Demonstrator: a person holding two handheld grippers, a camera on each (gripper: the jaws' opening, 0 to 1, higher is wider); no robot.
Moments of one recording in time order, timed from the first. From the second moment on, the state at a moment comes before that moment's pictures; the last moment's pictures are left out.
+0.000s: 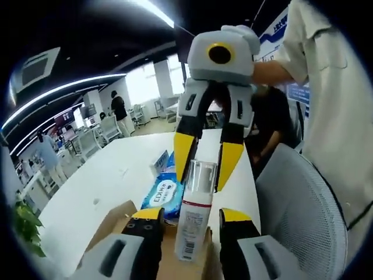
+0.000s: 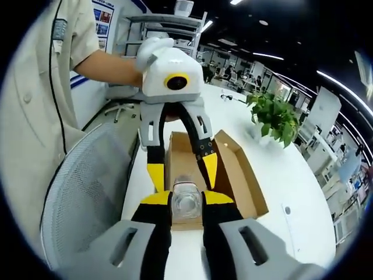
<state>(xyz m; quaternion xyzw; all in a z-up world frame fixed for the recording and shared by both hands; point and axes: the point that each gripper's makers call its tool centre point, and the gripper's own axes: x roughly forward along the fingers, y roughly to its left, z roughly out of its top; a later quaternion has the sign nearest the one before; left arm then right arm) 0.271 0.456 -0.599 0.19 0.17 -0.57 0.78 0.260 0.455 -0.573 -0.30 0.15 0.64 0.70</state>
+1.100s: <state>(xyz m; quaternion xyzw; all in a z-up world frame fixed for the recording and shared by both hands) 0.299 0.544 -0.603 0.10 0.20 -0.39 0.89 0.365 0.376 -0.557 -0.34 0.20 0.56 0.72</state>
